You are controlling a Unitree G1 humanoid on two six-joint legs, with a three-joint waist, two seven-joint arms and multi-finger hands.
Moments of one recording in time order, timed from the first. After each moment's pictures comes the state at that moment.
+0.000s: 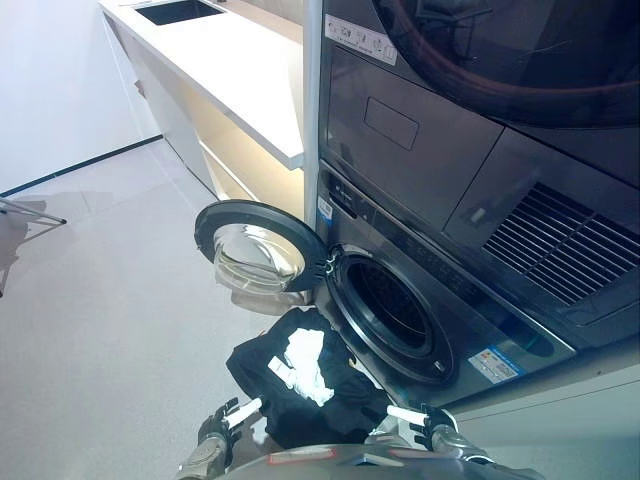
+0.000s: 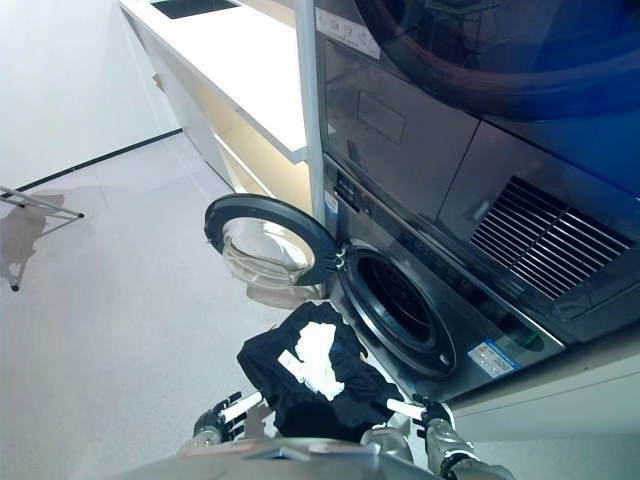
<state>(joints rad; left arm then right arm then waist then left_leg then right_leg) 0.02 0.11 -0.01 1.23 -0.31 -0.11 0.07 -0.08 -0.15 0.02 1.33 0.18 -0.04 -0.09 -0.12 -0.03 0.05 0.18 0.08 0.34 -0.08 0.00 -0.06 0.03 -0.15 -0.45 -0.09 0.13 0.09</state>
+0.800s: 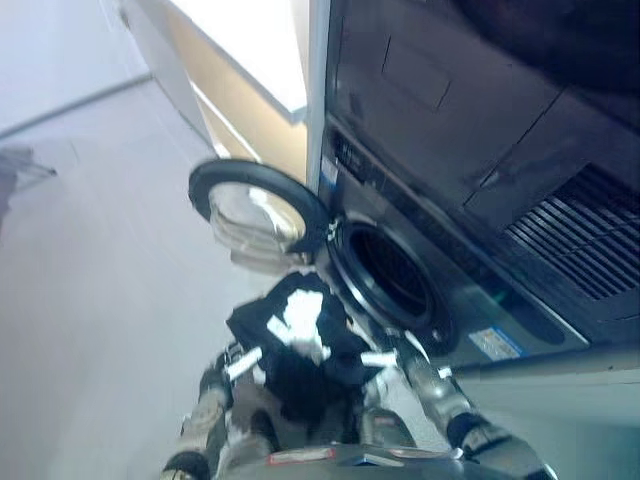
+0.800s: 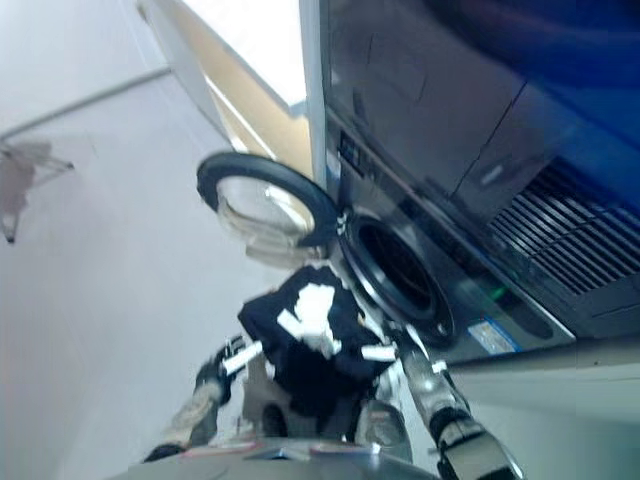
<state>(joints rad) -0.02 0.16 -0.08 0.85 -0.33 -0.17 0.12 -0.29 -0.21 0.36 1.01 -0.02 -0.05 -0.09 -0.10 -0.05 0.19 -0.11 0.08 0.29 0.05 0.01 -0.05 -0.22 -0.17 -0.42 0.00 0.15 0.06</state>
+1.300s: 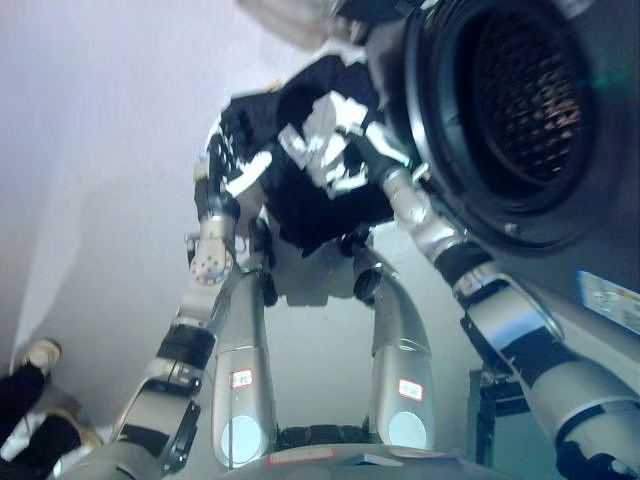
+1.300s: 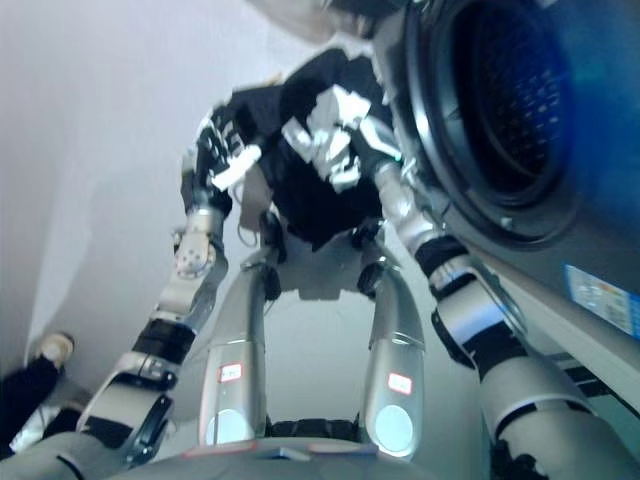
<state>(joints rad) -0.48 0.29 -0.16 0.31 -0.31 -0.28 0.32 -1.08 -0.33 0.53 1.01 -0.26 -0.09 -0.16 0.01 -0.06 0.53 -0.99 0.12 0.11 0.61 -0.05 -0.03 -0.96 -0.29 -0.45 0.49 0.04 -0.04</state>
